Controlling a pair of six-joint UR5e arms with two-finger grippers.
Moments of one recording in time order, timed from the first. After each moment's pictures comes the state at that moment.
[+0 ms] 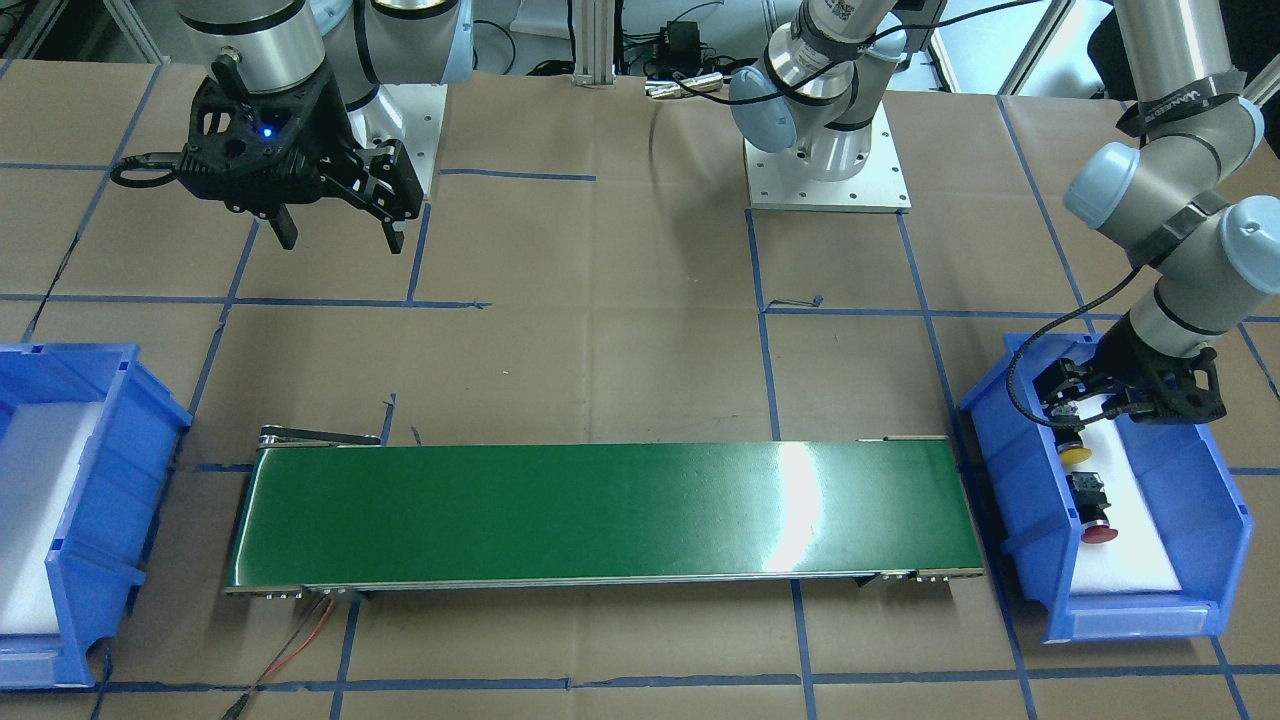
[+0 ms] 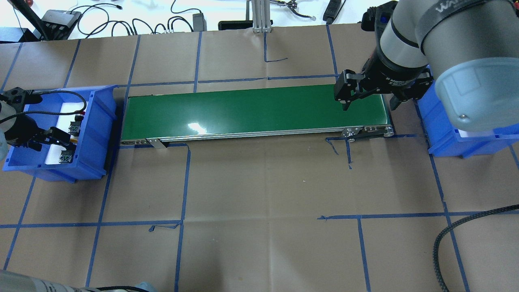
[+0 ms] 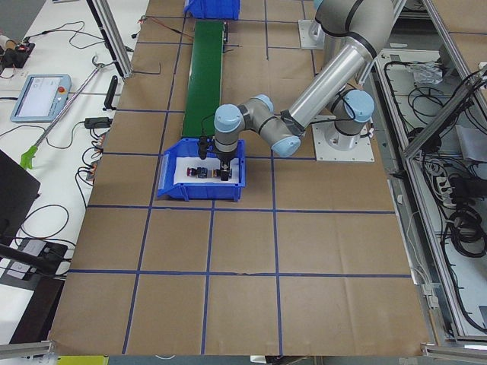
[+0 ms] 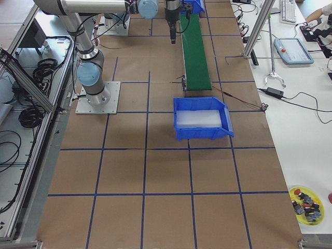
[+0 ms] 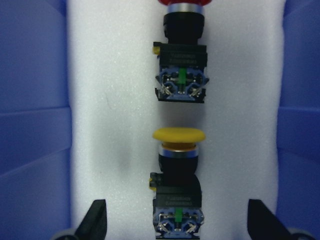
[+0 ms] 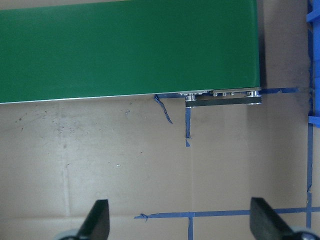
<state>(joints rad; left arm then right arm) -0.91 -1.85 -2.00 -0.80 1.53 0.65 1.64 -1.65 1.70 -1.71 -1.57 0.10</state>
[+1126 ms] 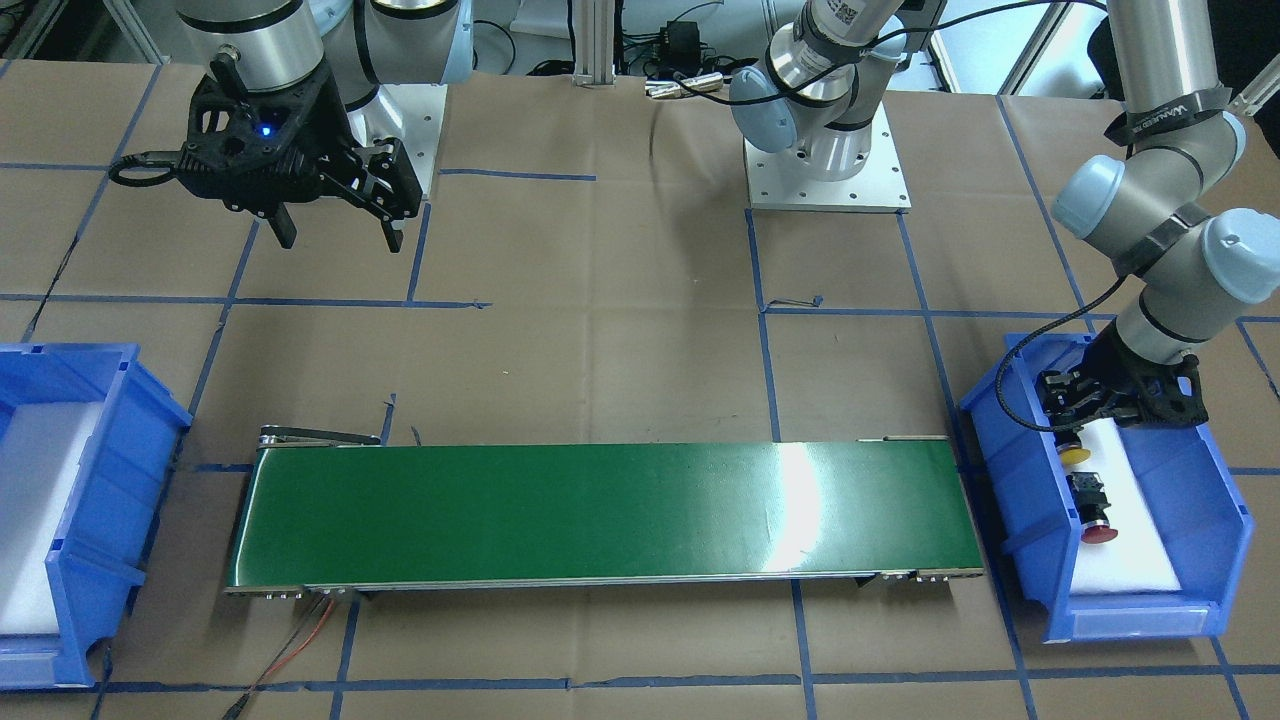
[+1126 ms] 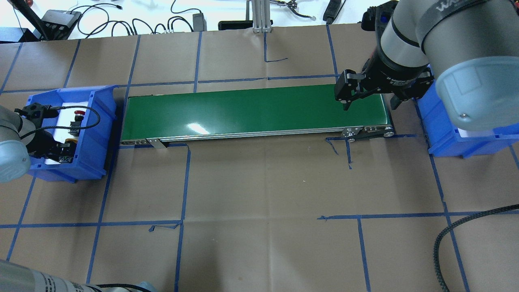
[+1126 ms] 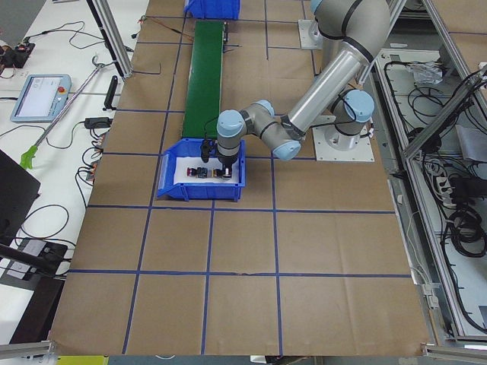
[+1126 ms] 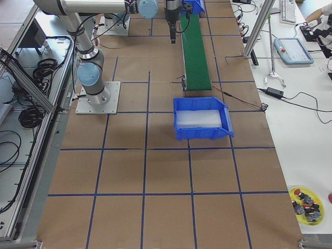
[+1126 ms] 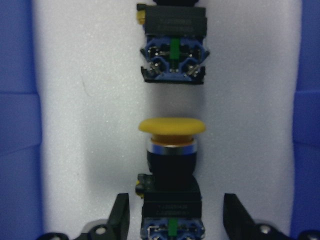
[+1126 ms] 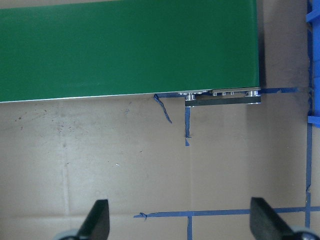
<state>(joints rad) -0.91 -1.87 -2.01 -0.77 1.53 0.66 1.64 -1.65 1.70 -1.71 -1.57 0.10</state>
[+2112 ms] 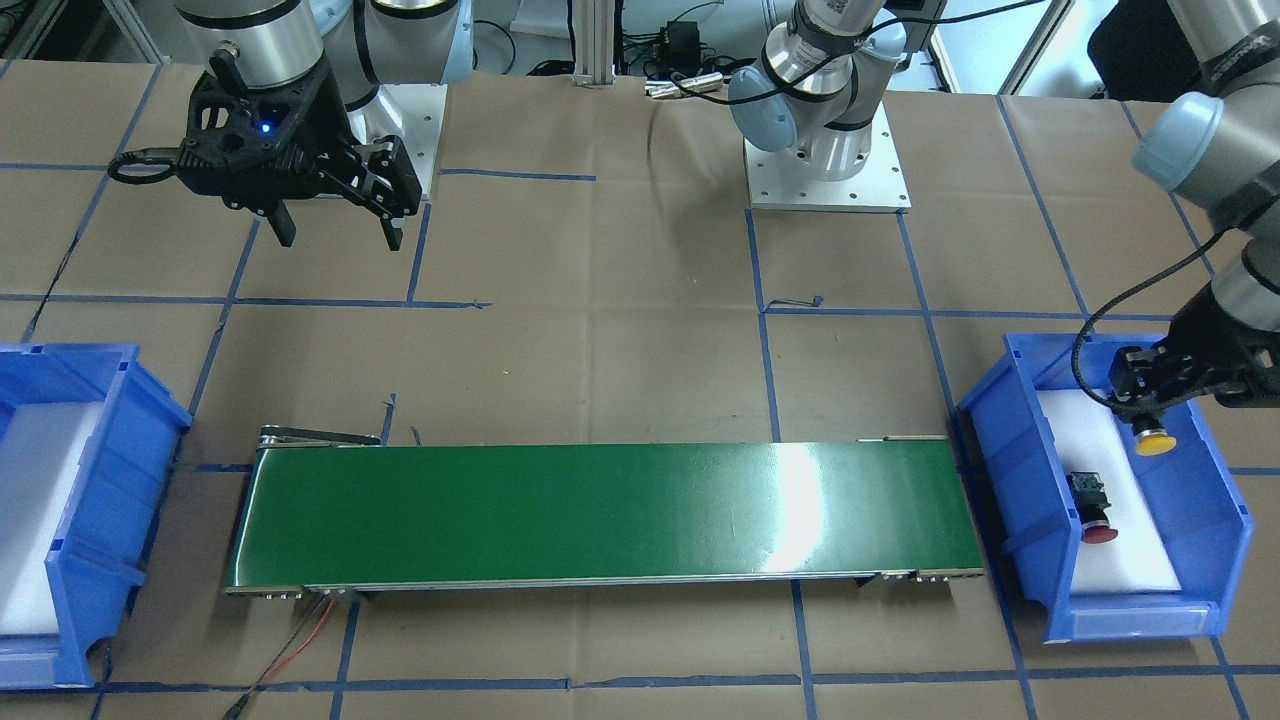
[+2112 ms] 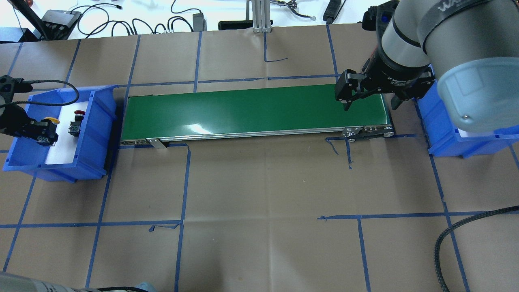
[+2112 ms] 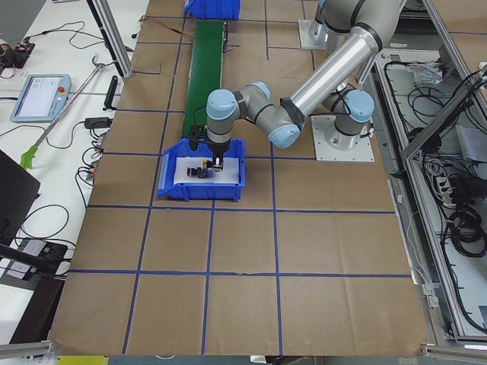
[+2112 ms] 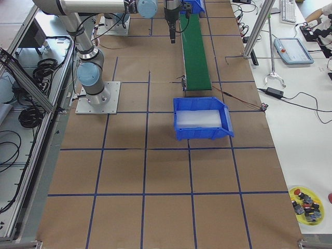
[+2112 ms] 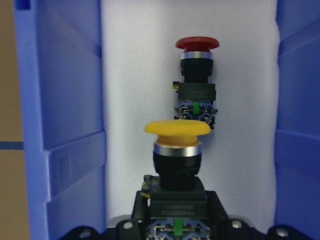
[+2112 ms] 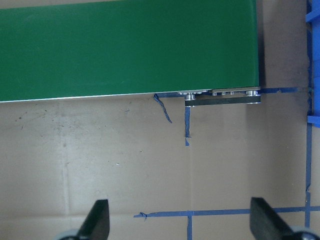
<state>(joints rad) -0.91 -1.78 -1.78 -1.08 1.54 0.66 1.64 -1.66 1.70 -1.71 -1.57 0.10</state>
